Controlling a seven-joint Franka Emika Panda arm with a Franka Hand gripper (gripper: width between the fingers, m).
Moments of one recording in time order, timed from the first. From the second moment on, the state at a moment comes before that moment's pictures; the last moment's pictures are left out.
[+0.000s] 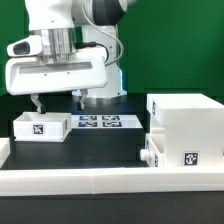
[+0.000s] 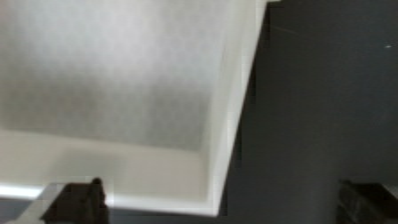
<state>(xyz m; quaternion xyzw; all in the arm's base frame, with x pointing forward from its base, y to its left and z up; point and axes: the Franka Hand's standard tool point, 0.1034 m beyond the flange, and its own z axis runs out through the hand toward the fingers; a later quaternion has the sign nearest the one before) 0.417 -0.105 0.055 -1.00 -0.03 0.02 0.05</state>
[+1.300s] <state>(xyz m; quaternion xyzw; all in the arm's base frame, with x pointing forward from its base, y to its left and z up) 0.383 -0.103 0.005 -1.00 -0.02 0.02 0.04</state>
